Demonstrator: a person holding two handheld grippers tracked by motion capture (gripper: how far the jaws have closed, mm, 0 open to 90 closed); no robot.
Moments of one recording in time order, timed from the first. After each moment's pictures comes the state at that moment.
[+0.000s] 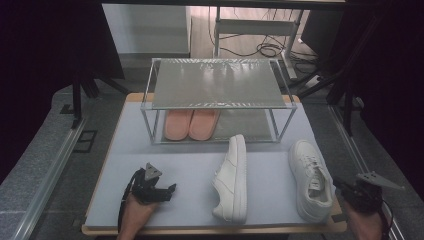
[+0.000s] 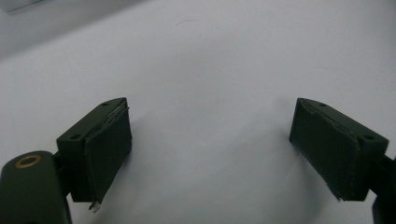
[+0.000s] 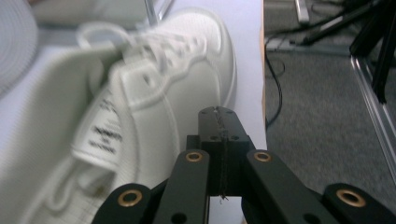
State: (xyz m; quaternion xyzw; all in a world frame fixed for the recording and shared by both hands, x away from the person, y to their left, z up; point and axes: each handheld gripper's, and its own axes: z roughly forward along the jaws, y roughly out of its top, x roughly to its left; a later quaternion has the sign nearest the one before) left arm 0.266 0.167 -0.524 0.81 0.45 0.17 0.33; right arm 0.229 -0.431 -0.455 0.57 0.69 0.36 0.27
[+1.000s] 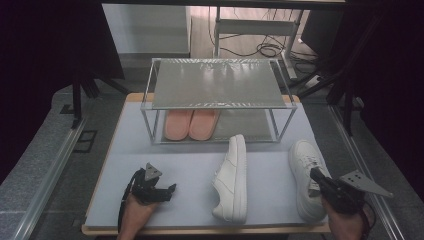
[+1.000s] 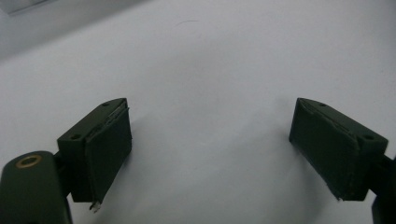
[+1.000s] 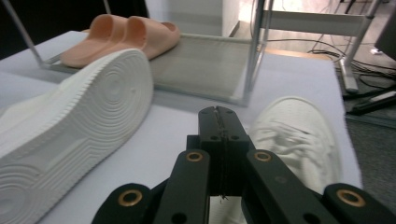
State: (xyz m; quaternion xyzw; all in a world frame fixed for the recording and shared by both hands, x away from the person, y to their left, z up) left arm 0.265 0.167 -0.524 0.81 0.45 0.17 0.33; right arm 0.210 -0.355 -0.421 0.47 0.69 0.47 0.29
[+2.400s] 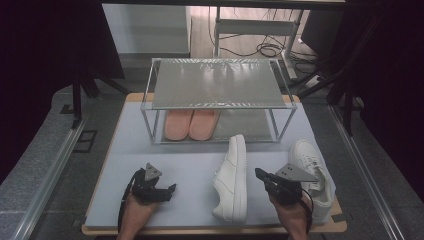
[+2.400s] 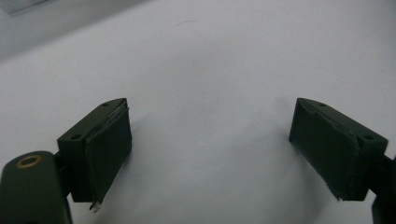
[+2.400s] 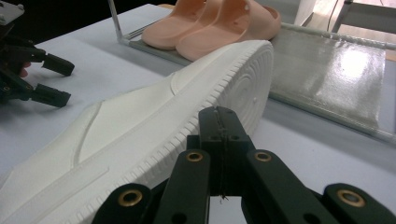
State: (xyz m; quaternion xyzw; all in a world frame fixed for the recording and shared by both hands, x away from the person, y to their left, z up) left arm 0.265 0.167 -0.524 0.81 0.45 0.17 0.33; right arm 0.243 -0.236 -0.445 0.38 0.76 0.48 0.22
